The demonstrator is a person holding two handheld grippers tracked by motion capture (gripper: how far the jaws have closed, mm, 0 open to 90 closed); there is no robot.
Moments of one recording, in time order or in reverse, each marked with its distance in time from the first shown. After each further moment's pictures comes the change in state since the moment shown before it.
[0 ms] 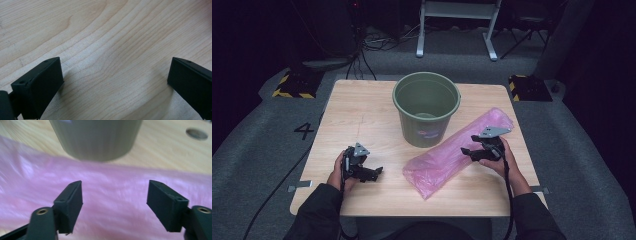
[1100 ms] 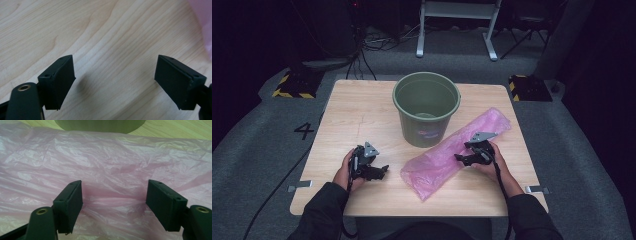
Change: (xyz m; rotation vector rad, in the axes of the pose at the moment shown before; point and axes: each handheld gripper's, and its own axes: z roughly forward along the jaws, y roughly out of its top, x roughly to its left) left arm -0.021 0.021 0.001 -0.001 0.003 0.084; right arm 0.008 -0.015 0.038 0.085 0.015 0.007
